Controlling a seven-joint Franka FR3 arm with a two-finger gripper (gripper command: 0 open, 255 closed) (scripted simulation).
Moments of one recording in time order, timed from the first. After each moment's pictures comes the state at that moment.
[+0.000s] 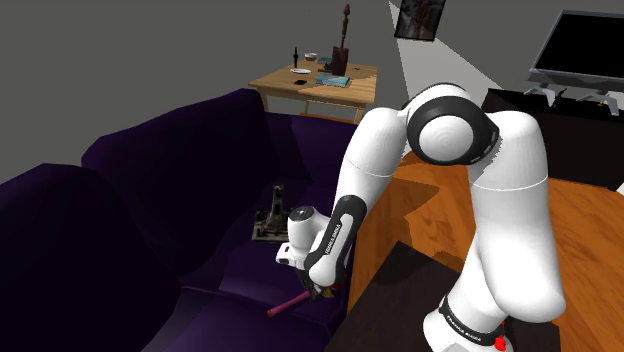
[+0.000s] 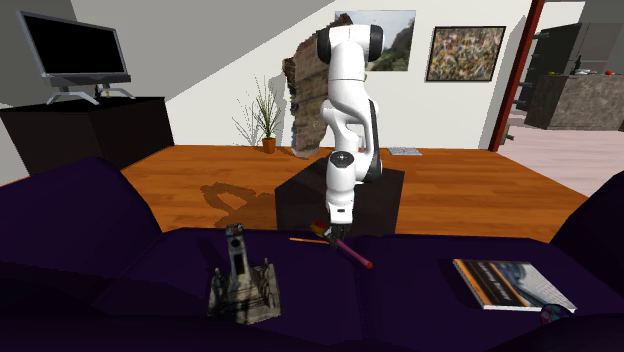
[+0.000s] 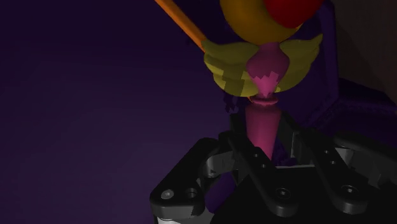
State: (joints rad) arm 0.27 0.47 0.02 -2.50 -0.05 2.82 -0.89
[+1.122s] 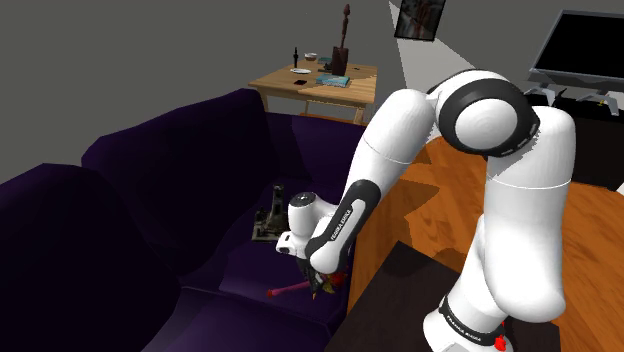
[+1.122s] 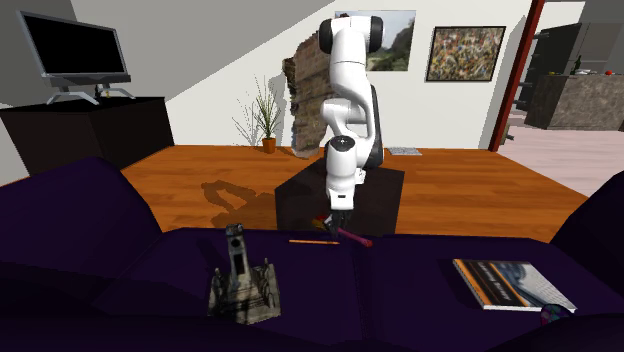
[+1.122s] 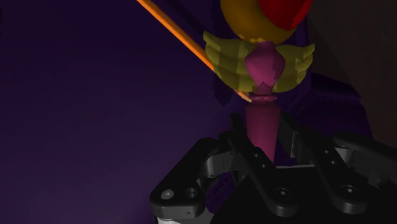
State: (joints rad) arm 0.27 0.32 0.03 -2.54 -0.04 2.71 -0.90
